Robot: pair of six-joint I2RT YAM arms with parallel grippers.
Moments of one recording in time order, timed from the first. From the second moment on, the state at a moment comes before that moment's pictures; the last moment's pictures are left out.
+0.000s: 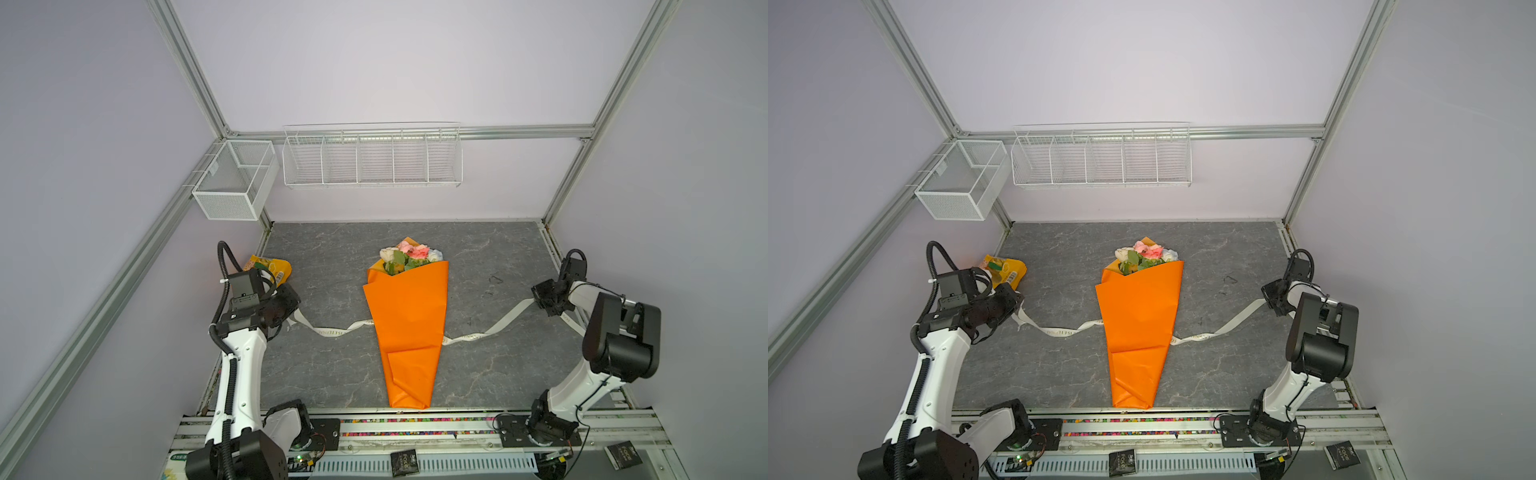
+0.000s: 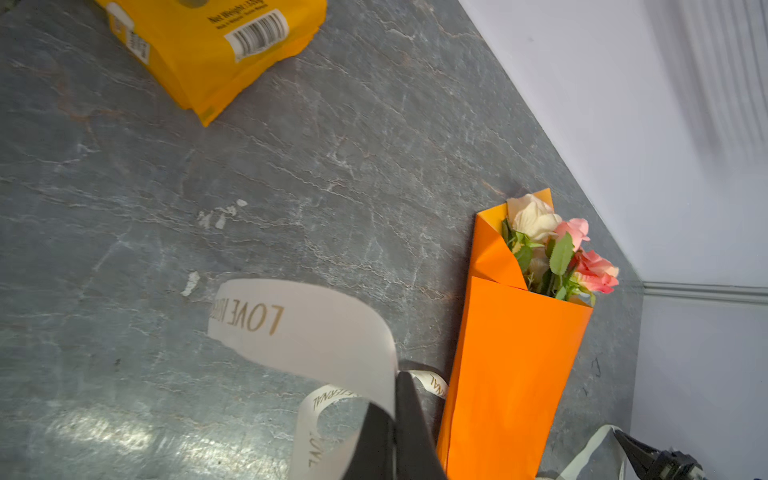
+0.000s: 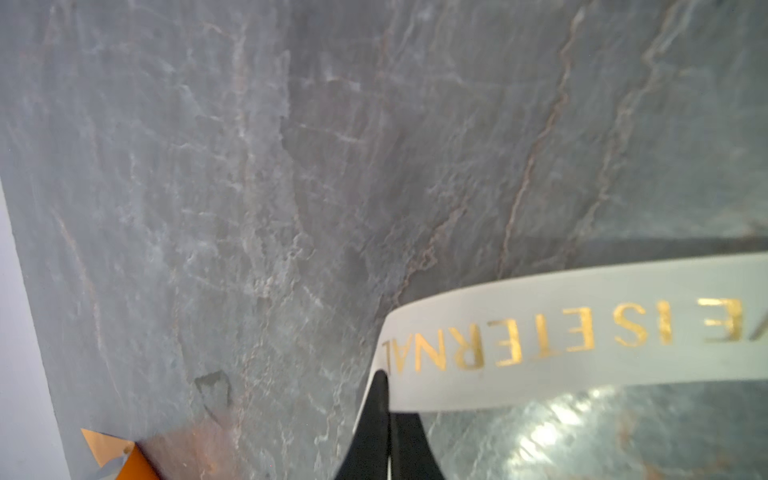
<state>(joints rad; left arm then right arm) 0.21 1.03 0.90 -0.69 0.39 -0.52 -0.32 1.71 0.99 -0.38 -0.16 0.83</state>
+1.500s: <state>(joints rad) -0.36 0.81 0.92 -0.48 0.45 -0.51 0.80 1.40 1.17 -0.42 -0.15 0.43</state>
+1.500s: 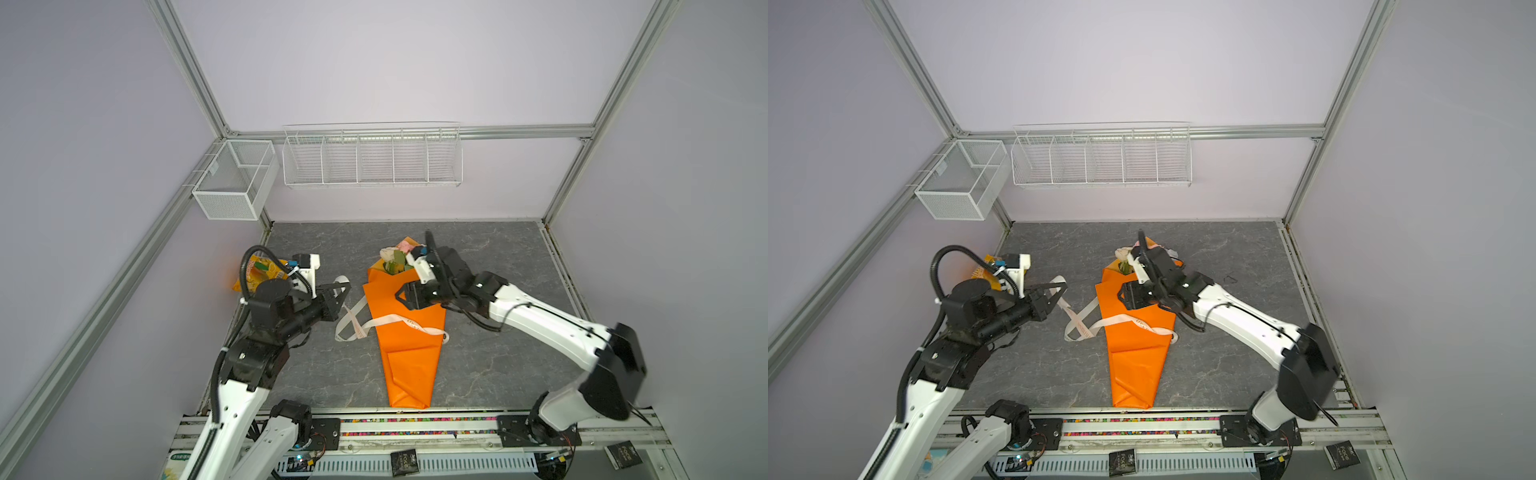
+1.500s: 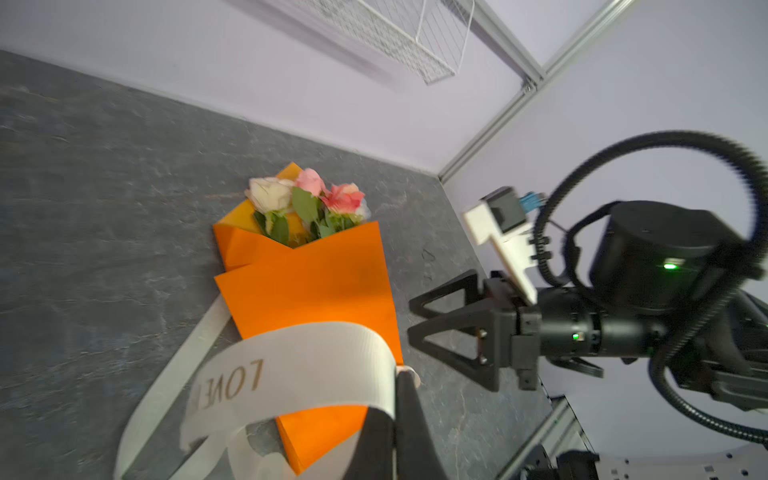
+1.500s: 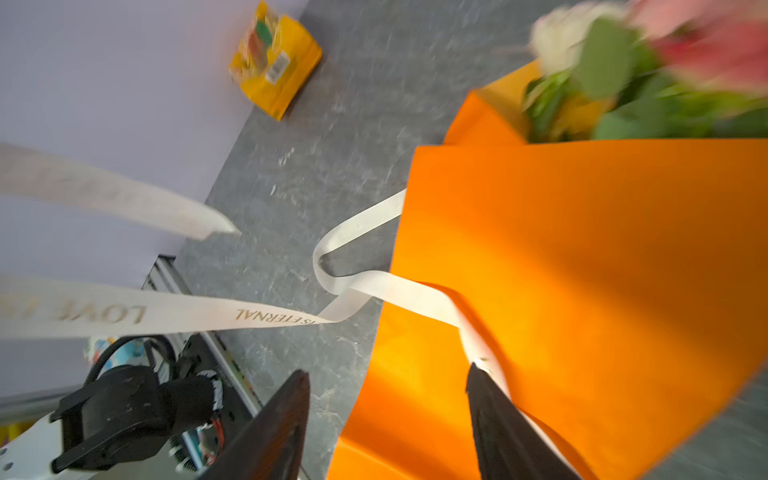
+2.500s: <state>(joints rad) -0.74 1.96 1.59 -0.98 0.17 -0.02 0.66 1.19 0.74 -0.27 -0.03 0.37</state>
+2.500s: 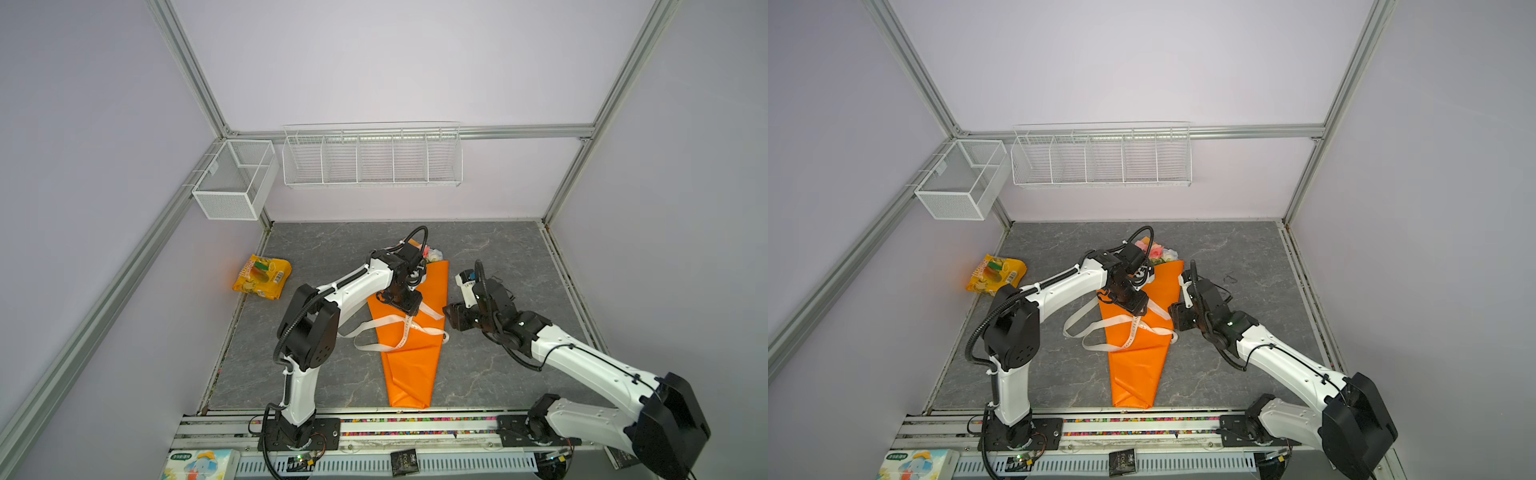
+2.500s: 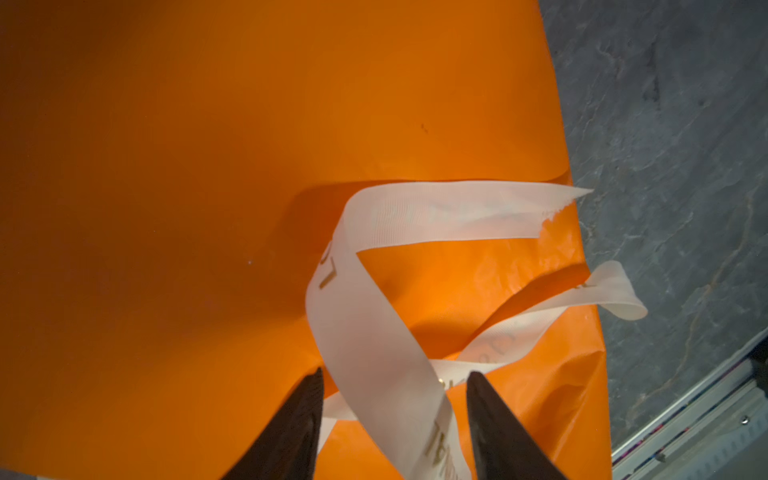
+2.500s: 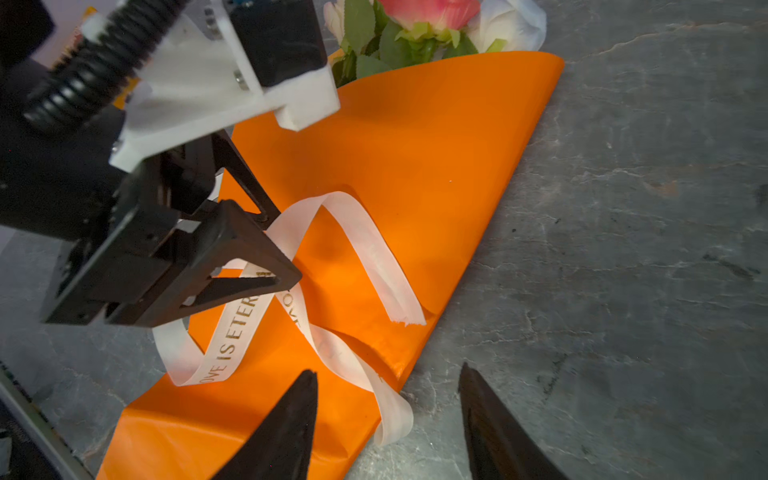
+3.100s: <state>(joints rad) -0.74 1.97 1.51 -0.98 0.15 0.08 0.66 1.38 0.76 -0.12 -0.14 0.38</state>
